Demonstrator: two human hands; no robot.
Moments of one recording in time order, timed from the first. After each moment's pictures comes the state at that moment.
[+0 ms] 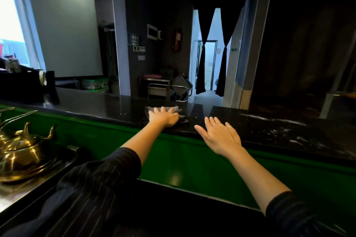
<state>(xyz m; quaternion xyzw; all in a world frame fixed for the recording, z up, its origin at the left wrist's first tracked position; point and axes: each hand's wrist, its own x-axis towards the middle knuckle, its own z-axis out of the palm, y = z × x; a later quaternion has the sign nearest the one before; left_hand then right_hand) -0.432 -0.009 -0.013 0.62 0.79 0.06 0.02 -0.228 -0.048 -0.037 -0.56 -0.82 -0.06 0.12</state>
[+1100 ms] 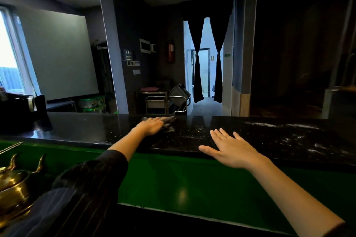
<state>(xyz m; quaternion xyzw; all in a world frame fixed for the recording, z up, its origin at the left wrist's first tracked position) -0.512 0.065 -0.008 0.71 0.70 0.05 0.05 -0.214 -0.045 -0.021 -0.54 -0.84 0.01 0.05</state>
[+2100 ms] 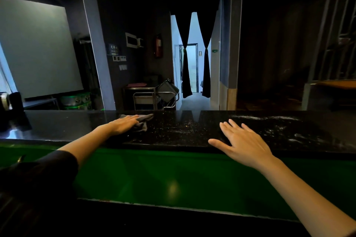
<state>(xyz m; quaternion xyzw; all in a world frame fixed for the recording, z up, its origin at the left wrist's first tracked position) -0.552 0.028 -0.004 0.72 0.68 0.09 0.09 -0.164 -0.056 -0.029 -0.56 -0.81 -0.09 0.12</state>
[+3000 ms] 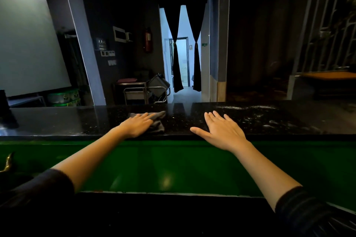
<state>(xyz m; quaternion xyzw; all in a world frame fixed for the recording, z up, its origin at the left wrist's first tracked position) -0.459 -0.010 -0.015 0.77 0.63 0.03 -0.01 -0.168 -0.054 -0.031 -0.59 -0.79 -0.07 0.12</state>
